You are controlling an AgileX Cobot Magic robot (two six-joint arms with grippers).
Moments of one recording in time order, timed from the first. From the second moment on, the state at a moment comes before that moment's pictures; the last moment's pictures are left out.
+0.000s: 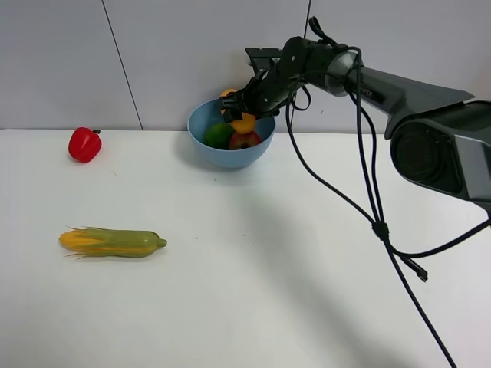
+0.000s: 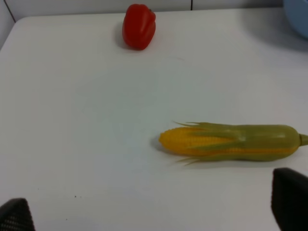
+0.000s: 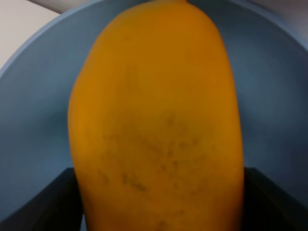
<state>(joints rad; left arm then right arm) 0.07 -0.01 -0.51 0.03 1.05 -0.01 0.42 2.43 -2.17 0.35 0.70 -0.11</state>
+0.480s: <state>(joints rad) 0.07 -0.01 -0.51 0.03 1.05 -0.01 0.42 2.42 -2.17 0.34 0.72 -0.10</state>
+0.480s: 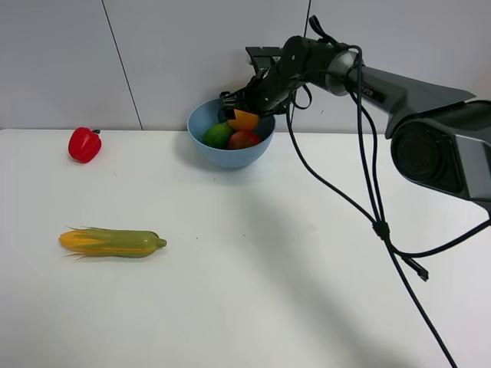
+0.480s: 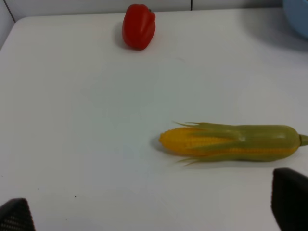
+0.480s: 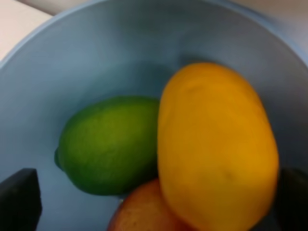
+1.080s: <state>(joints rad) 0.07 -0.01 -0.51 0.03 1.05 -0.01 0.42 2.04 -2.17 0.26 1.21 -0.12</state>
